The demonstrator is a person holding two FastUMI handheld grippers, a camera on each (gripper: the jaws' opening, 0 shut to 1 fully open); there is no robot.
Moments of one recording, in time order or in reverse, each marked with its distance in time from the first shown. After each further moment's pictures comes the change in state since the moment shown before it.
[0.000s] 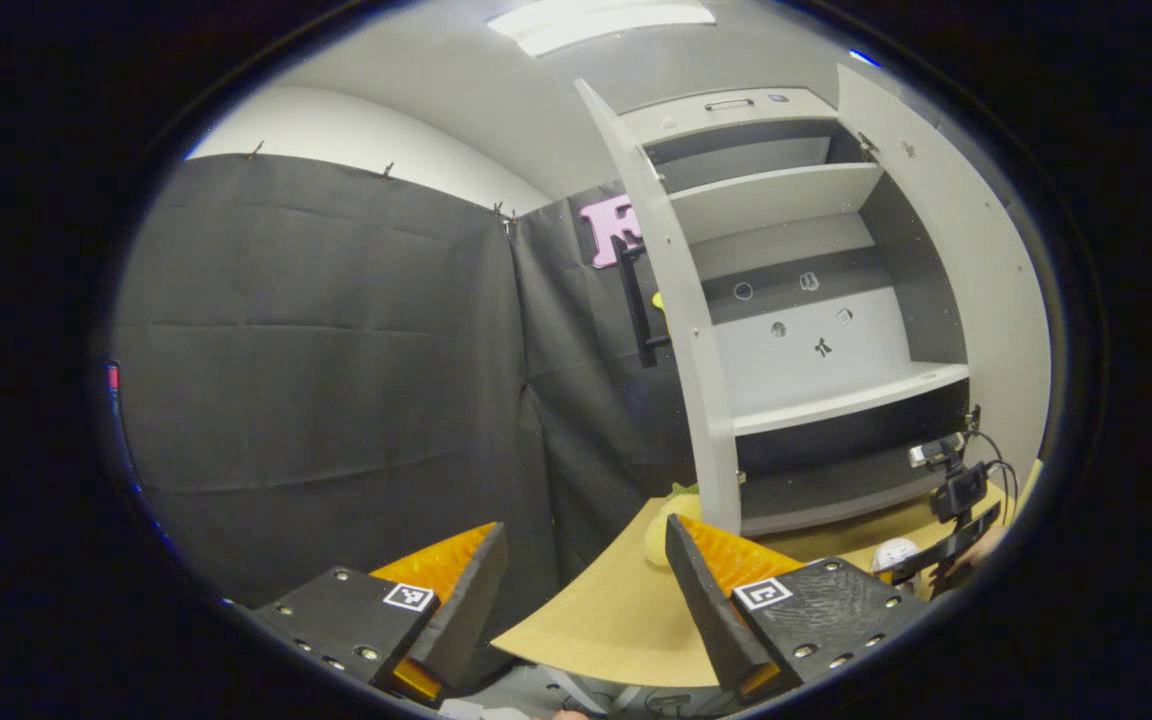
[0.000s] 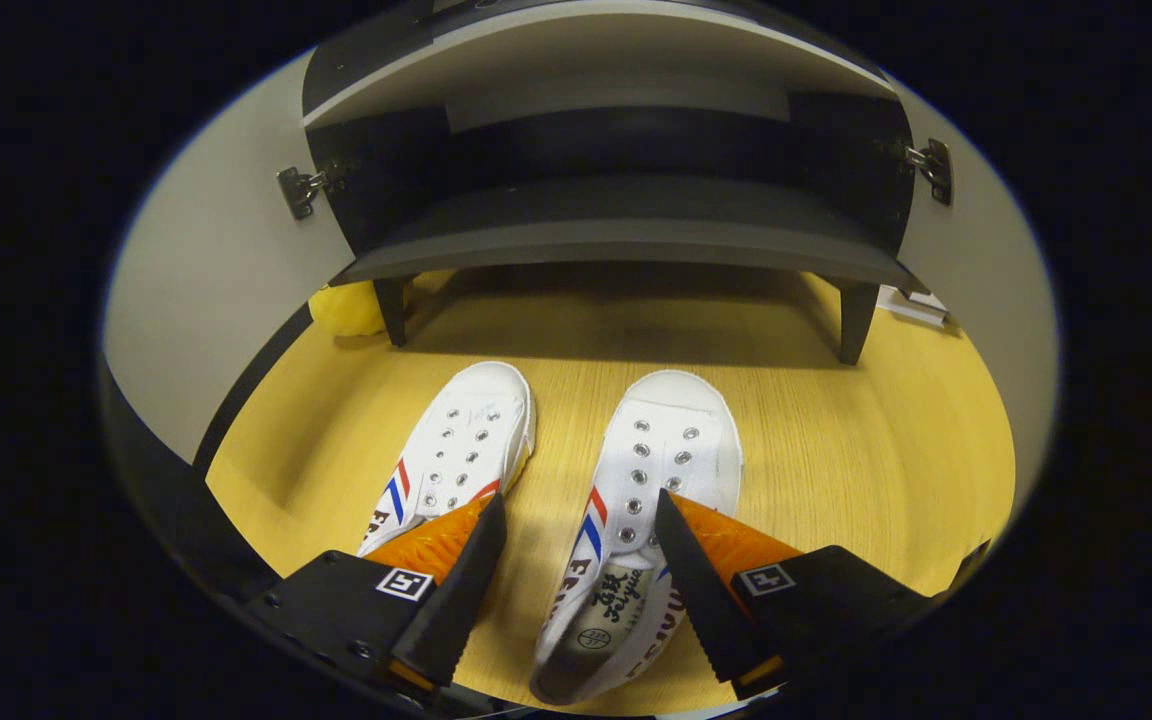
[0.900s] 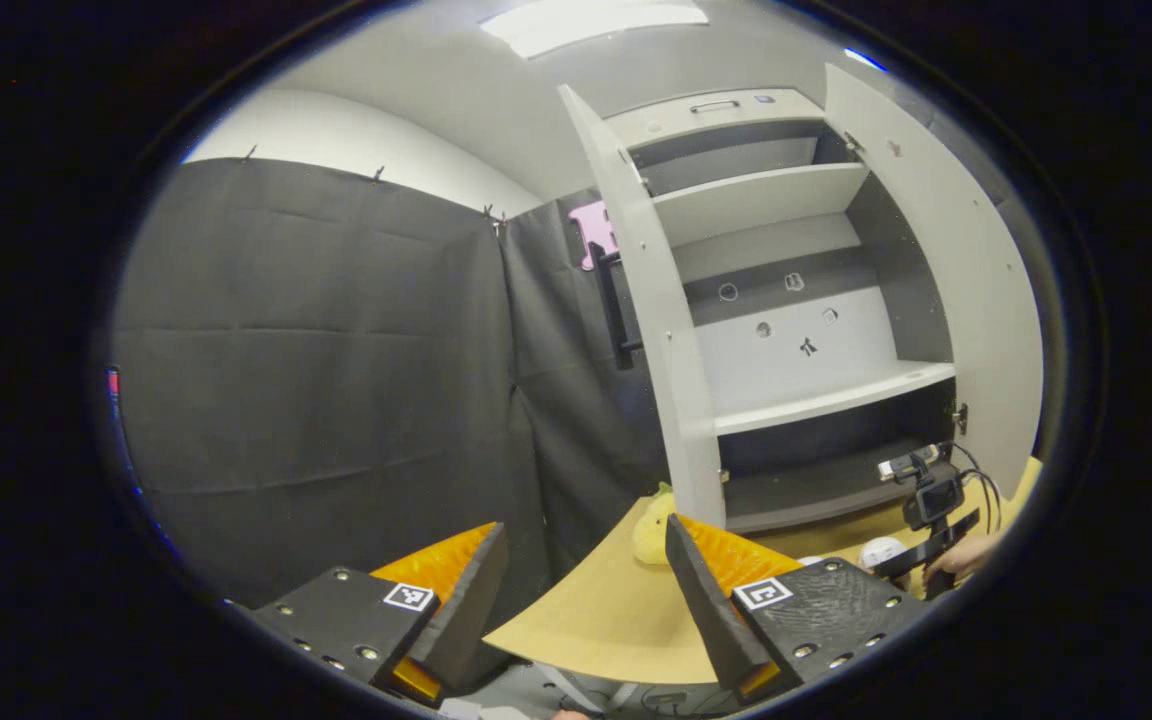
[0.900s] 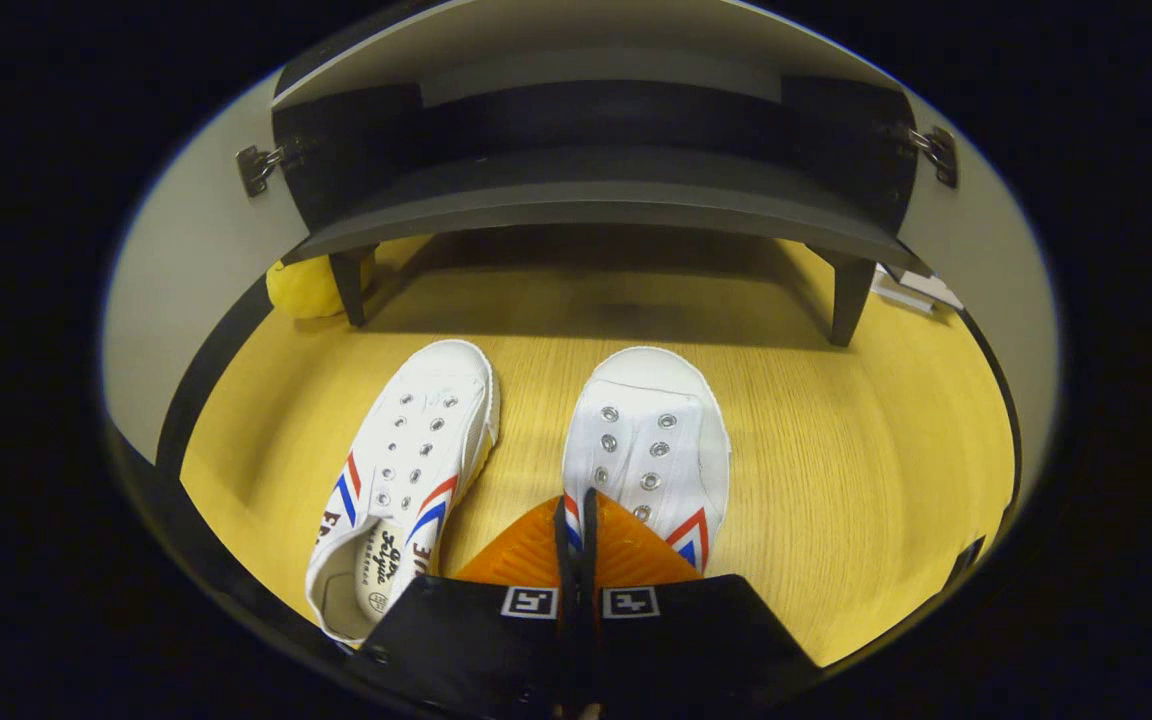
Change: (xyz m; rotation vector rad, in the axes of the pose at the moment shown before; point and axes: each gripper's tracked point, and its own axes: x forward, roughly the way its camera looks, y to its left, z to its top) left arm -0.016 -0.018 0.009 0.011 -0.012 -0.031; right arm 0.010 -0.015 -0.009 0.007 0.043 -0.059
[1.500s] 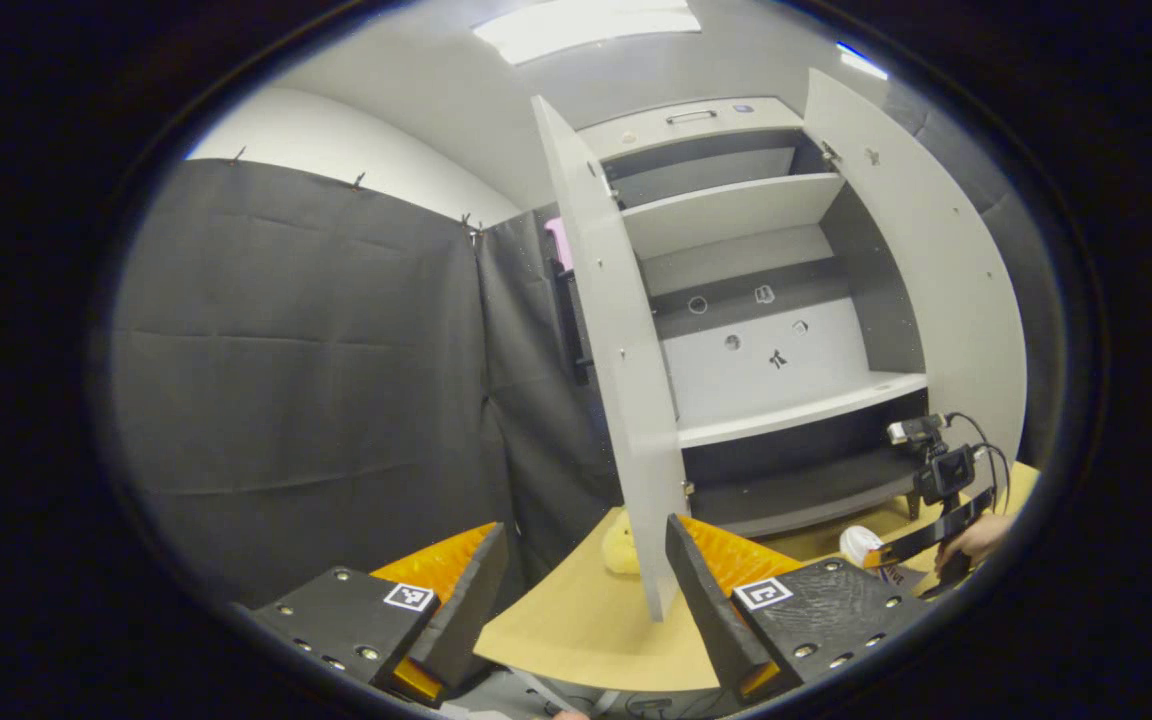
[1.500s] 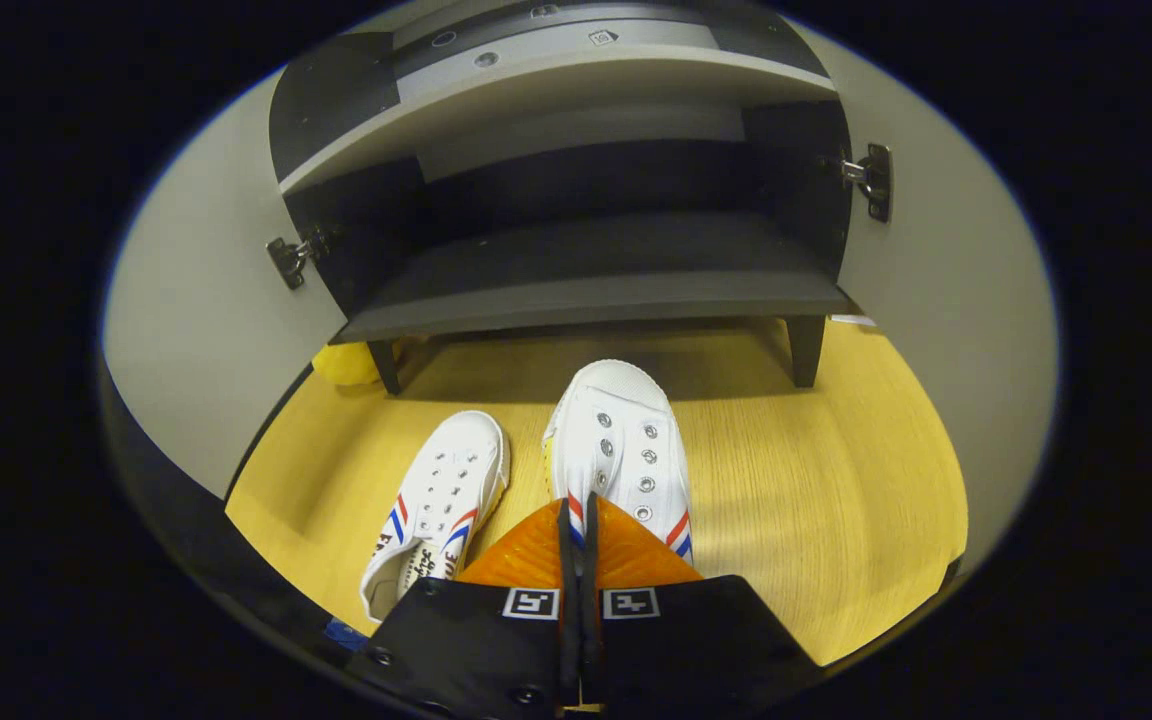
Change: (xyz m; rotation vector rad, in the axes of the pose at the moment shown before) left arm -0.003 -0.036 0.011 -0.016 -0.038 -0.082; right arm -0.062 -0.019 0.051 0.075 -0.161 0.079
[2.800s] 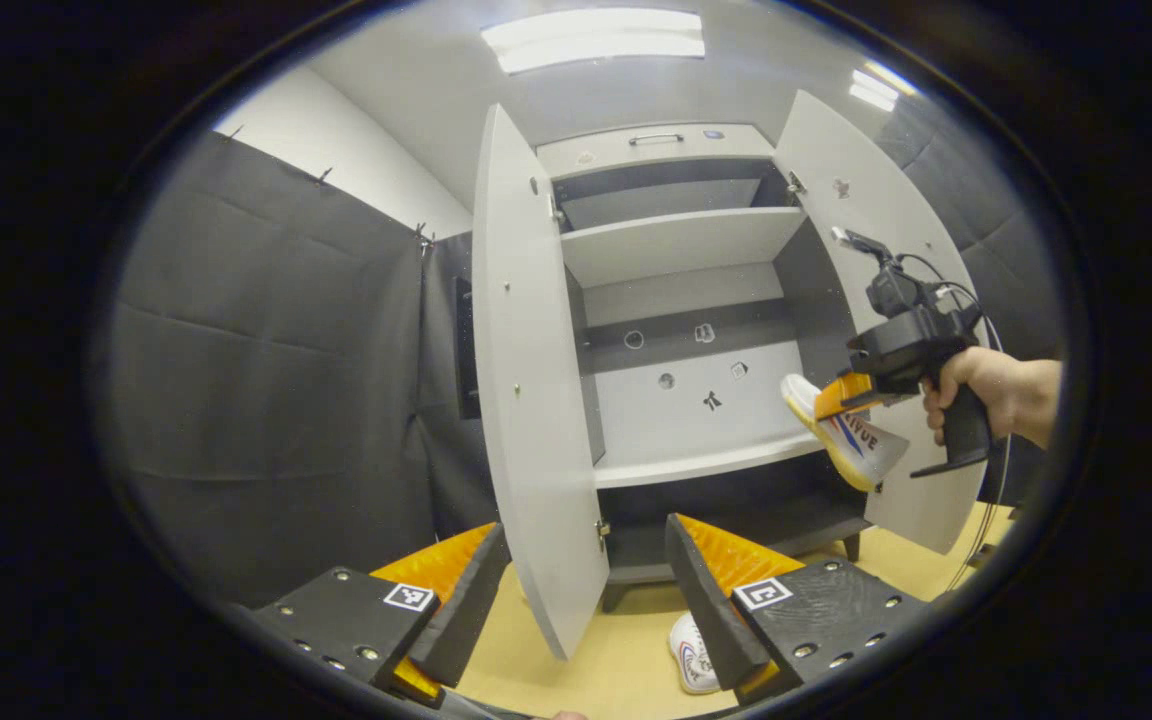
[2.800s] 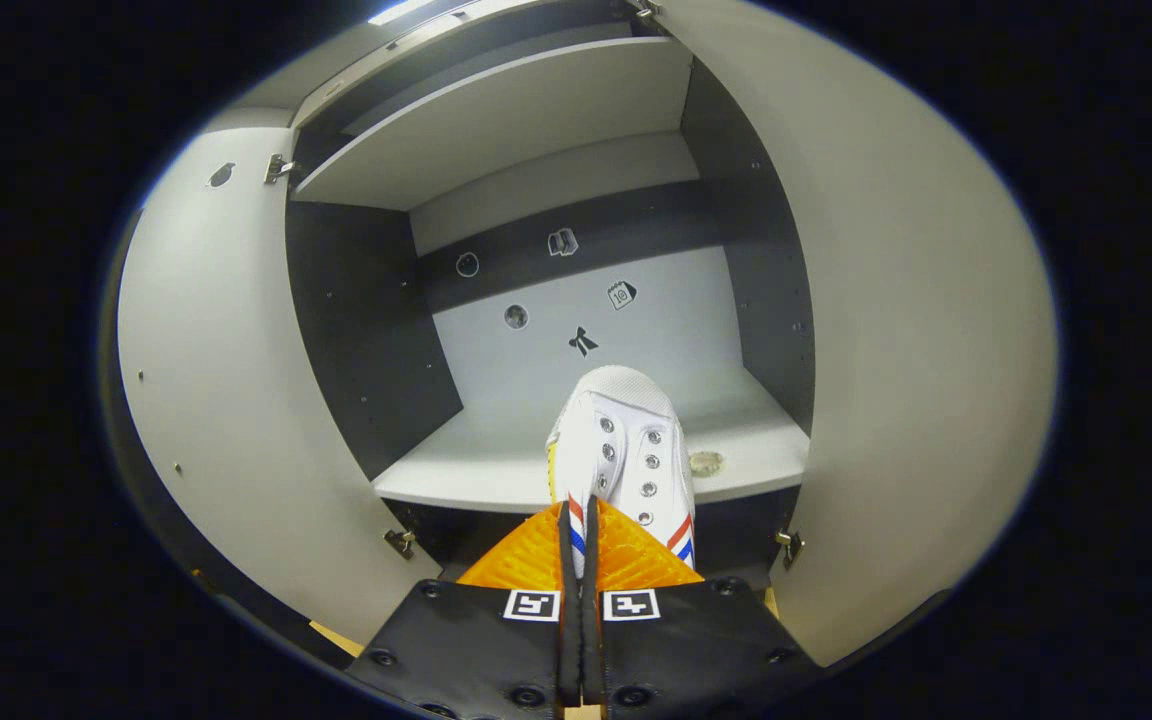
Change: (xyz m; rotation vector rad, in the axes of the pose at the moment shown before) left arm 0.032 -0.070 0.018 -0.087 -0.088 -0.167; right arm -0.150 0.017 0.275 -0.006 -0.494 0.077
